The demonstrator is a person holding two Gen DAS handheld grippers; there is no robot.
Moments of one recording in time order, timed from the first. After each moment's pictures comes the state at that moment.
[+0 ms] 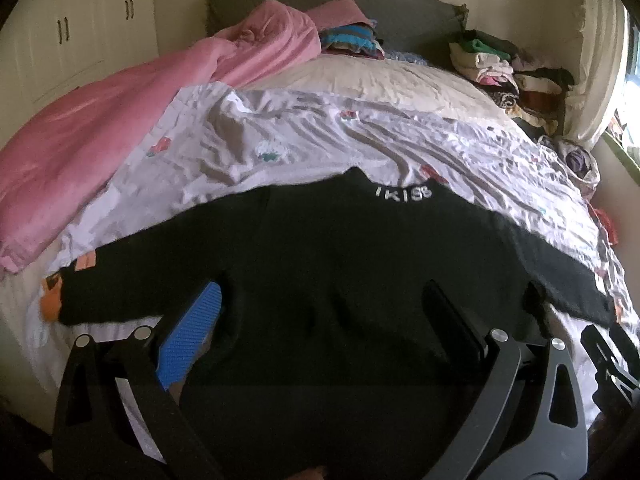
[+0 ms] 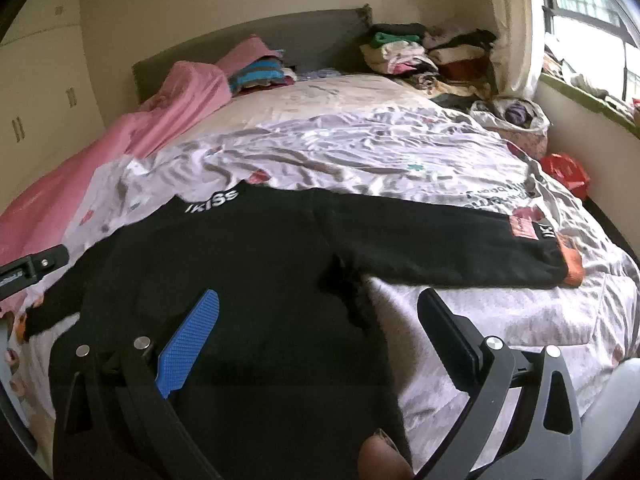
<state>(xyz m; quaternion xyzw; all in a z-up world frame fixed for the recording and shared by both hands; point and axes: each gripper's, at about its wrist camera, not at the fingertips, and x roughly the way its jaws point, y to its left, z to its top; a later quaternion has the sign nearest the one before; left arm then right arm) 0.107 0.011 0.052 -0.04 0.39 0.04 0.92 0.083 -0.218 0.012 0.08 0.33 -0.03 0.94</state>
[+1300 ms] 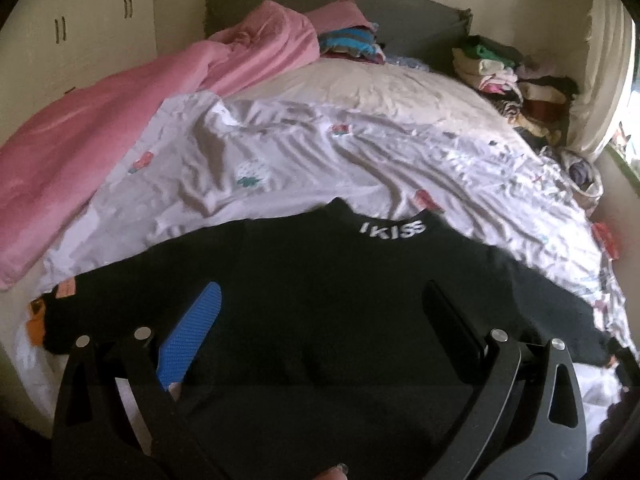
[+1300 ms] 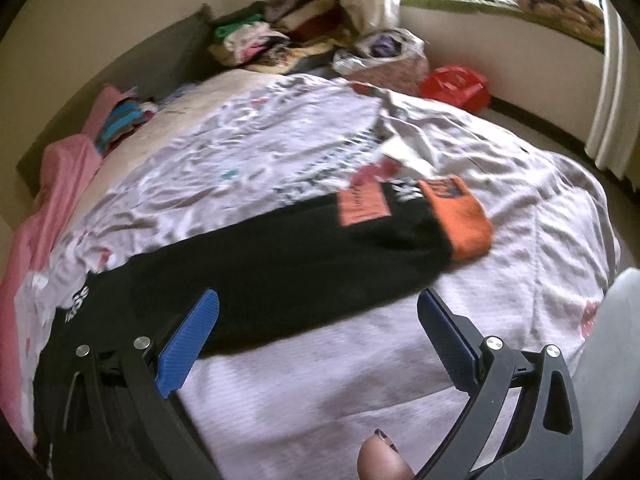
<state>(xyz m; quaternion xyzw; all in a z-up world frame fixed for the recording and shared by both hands) 0.158 -0.007 0.066 -0.05 0.38 0.04 0.92 0.100 -0.401 -0.027 0.24 0.35 -0.22 0.88</state>
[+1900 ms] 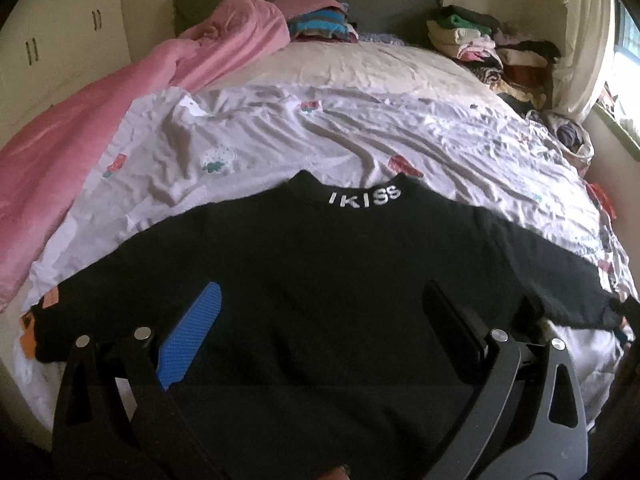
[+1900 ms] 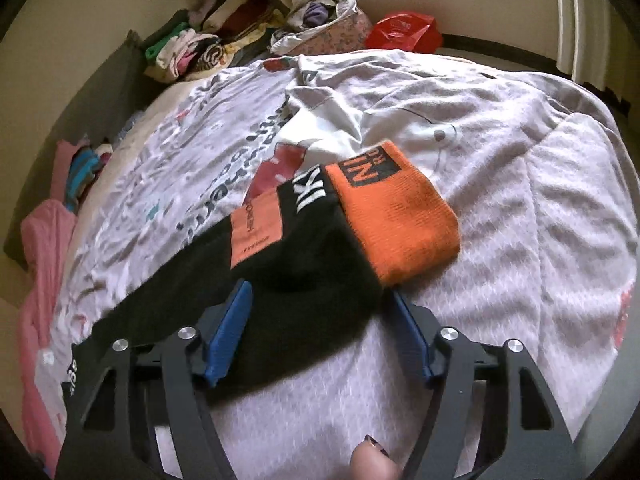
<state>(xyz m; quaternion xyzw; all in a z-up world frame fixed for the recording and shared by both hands) 0.163 -0.039 0.035 0.00 0.41 0.01 0.91 0.109 -0.483 -0.080 0.36 0.35 -0.26 0.83</state>
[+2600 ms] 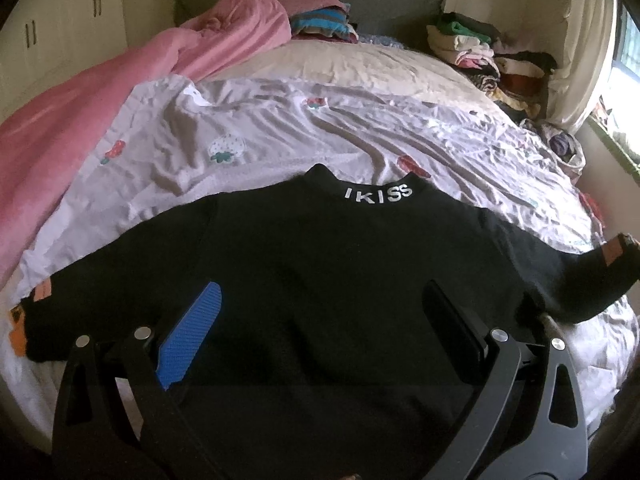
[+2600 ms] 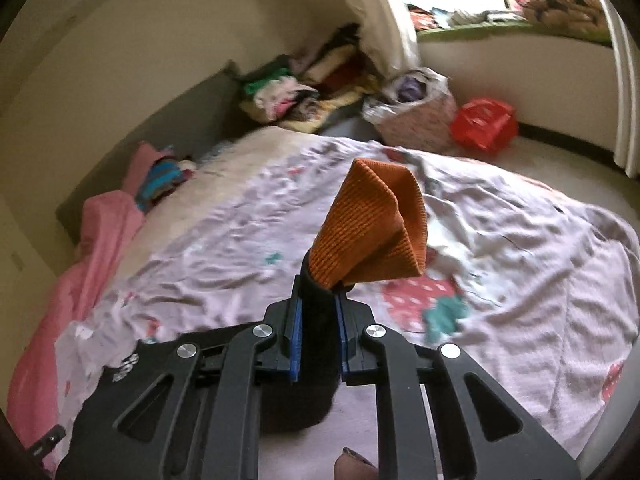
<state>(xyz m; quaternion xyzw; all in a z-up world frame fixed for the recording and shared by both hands) 0.155 -0.005 0.035 -0.04 0.41 -0.01 0.91 0.115 -0.421 0.024 0.27 0.23 -0.16 0.92</state>
